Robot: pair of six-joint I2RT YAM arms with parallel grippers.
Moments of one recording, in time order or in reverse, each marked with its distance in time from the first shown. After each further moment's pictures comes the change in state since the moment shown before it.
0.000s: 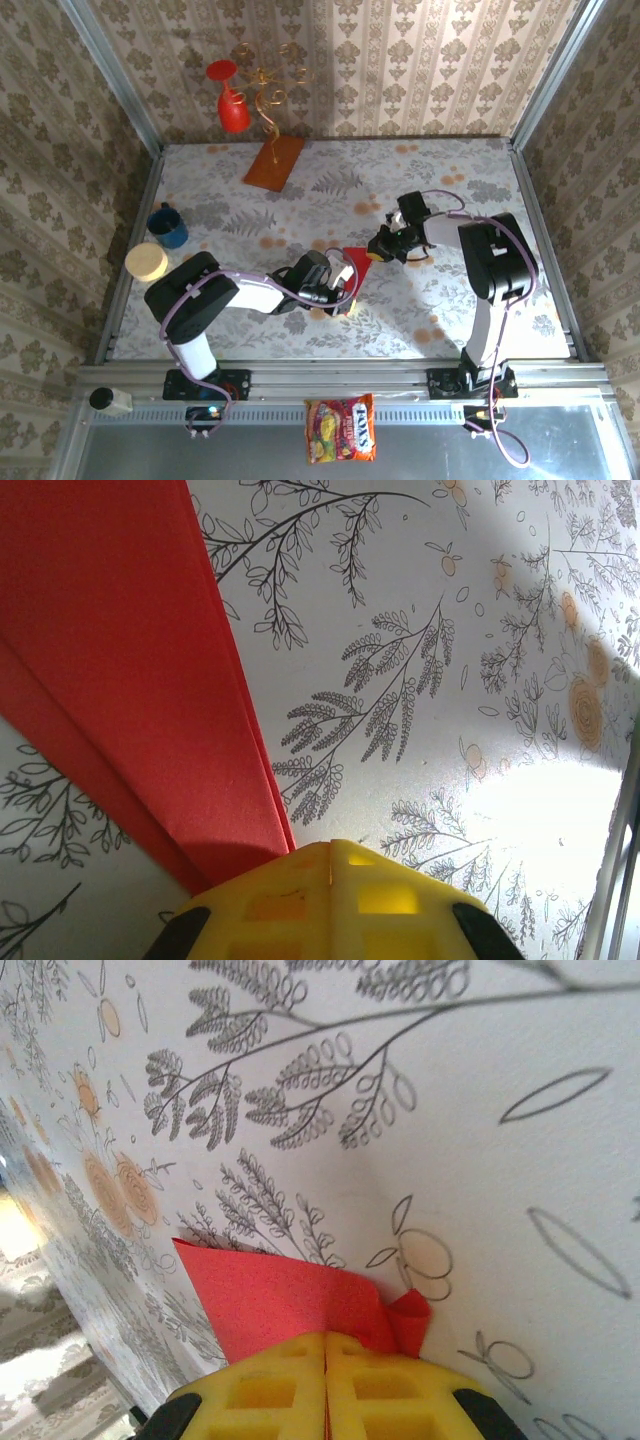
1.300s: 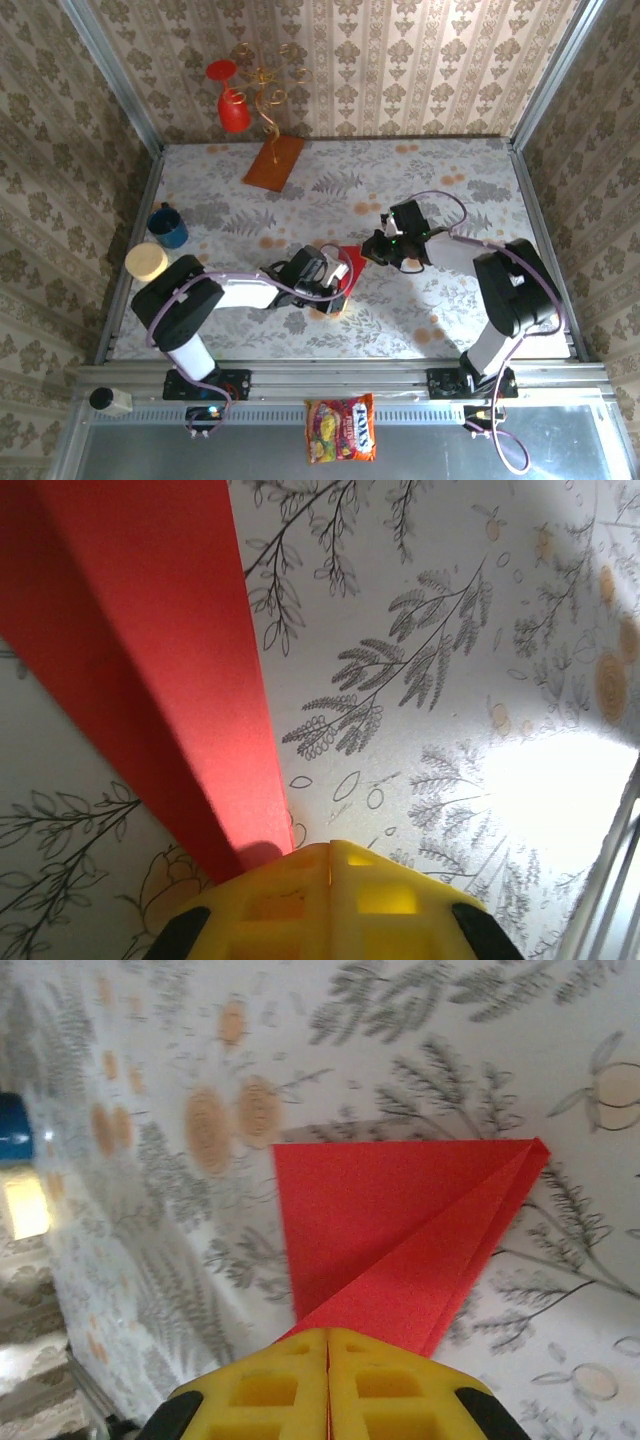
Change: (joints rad) left arm 0.036 -0.095 0.040 -0.236 -0.002 0.022; right arm 0.134 -0.225 -0.178 0.158 0.140 0.079
